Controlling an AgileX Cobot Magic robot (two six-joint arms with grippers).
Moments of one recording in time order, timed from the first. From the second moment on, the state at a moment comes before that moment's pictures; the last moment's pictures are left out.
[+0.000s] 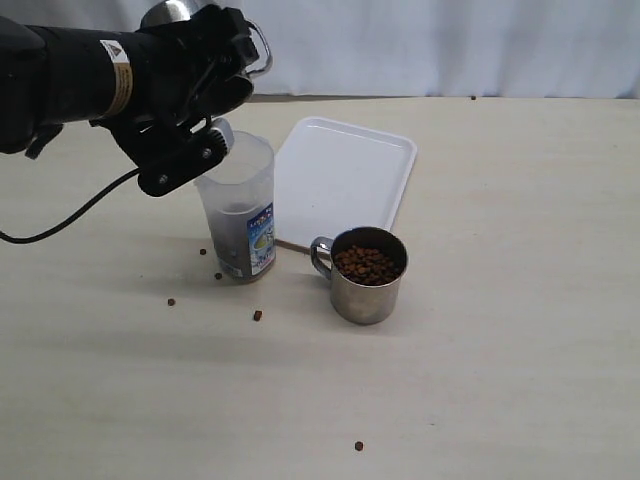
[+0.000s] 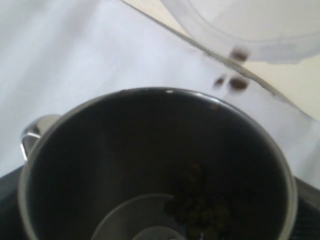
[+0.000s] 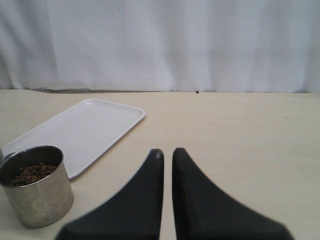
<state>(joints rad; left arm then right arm) -0.52 1.56 -0.98 1.75 0.10 0.65 0.24 0.00 0.00 0.02 0.25 -0.01</state>
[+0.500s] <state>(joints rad) -0.55 1.56 -0.98 1.75 0.10 0.66 0.24 0.00 0.00 0.02 0.25 -0.01</state>
